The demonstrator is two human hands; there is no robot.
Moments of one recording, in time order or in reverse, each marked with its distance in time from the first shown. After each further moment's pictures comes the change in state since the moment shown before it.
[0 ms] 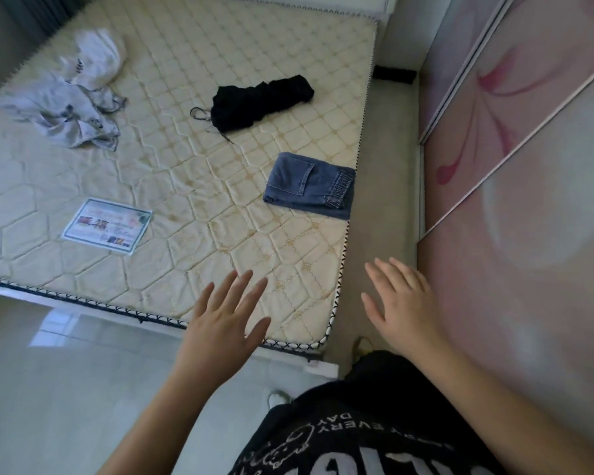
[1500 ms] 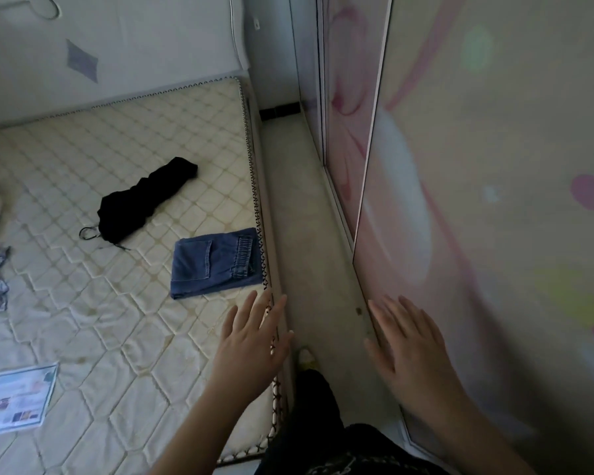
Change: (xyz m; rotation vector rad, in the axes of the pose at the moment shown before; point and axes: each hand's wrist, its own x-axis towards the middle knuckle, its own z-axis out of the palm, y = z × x) left_hand 0.201 0.260 0.001 0.068 -0.010 0.323; right_hand -0.054 0.221 -0.042 0.239 0.098 0.460
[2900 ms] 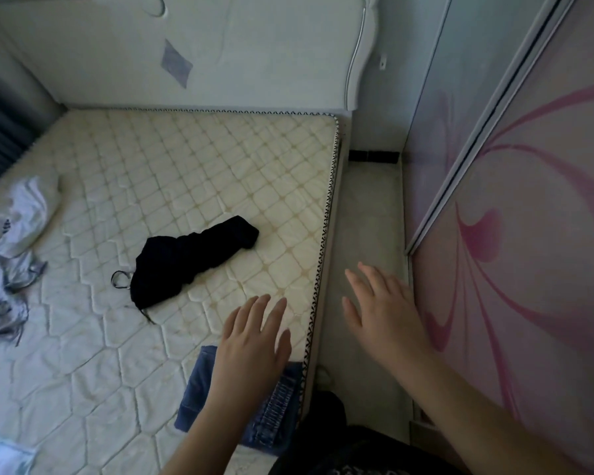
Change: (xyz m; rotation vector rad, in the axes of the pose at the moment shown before) left_hand 0.461 -0.224 -0.124 0.043 0.327 -0.306; right_hand 0.664 -0.116 0.059 -0.074 -0.059 -0.384
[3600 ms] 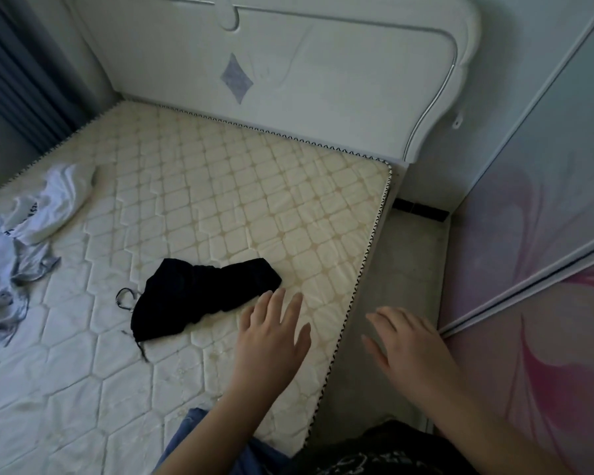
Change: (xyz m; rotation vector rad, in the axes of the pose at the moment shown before) left_hand 0.206 -0.067 0.030 0.016 -0.035 -0.256; right_hand 0.218 0.019 0.009 -0.079 -0.025 -0.317
